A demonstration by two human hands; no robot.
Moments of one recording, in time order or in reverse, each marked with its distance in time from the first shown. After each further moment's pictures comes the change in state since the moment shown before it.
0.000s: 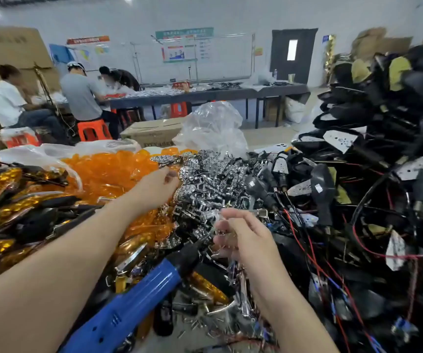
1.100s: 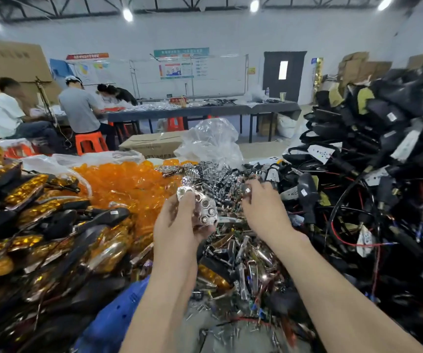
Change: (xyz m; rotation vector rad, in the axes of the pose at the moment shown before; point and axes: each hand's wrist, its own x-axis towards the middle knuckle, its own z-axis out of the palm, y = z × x) left_hand -0.155 0.101 0.019 -1.445 0.403 -0.176; right_hand 0.045 -0.046 -0.018 -1.240 0.195 -0.368
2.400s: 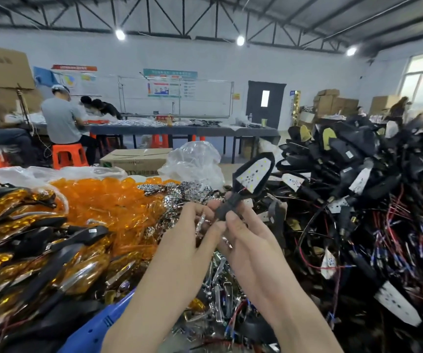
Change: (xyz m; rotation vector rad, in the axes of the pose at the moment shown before) left_hand -0.038 0.040 0.017 0.865 -0.410 0.384; right_hand -0.090 -0.036 -0.054 1.709 -0.198 0.018
